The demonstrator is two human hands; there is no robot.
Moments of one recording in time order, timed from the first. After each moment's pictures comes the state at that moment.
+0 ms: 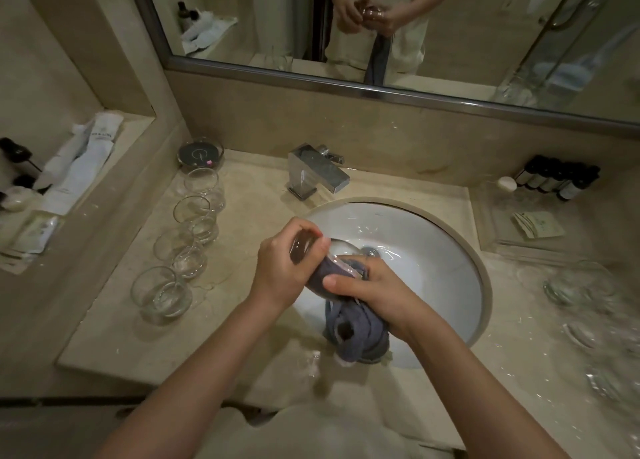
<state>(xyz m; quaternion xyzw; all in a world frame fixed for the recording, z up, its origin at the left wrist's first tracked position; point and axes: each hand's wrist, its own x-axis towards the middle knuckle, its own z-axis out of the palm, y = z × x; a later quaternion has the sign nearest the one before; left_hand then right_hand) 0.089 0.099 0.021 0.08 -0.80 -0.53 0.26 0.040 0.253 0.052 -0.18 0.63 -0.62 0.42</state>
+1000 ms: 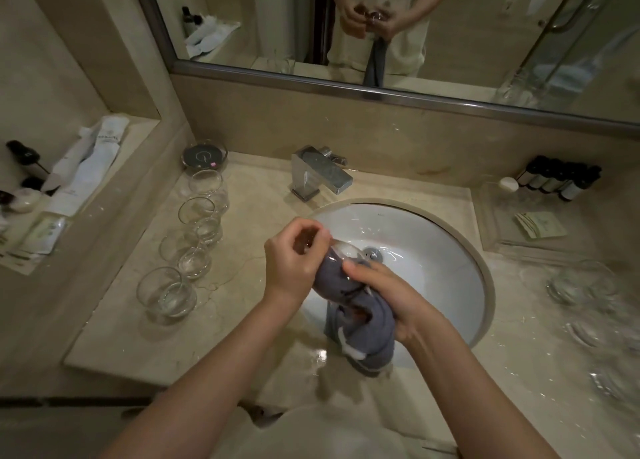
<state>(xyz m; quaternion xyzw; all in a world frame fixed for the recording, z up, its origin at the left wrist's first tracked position) 0.078 0.111 0.019 0.14 -0.71 -0.62 0.31 0.044 0.251 0.041 -0.04 0.52 -0.71 0.47</state>
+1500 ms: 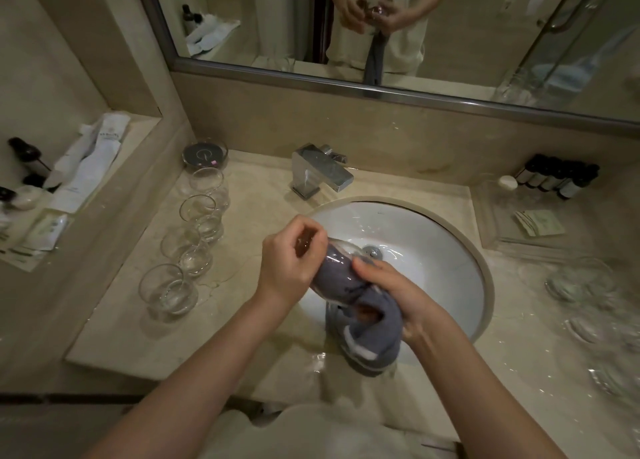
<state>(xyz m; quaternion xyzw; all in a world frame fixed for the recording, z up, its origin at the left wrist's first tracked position) 0.093 0.101 0.025 0.08 -0.80 -0.51 0.31 0.047 0.256 0.044 -0.06 0.45 -0.74 0.50</state>
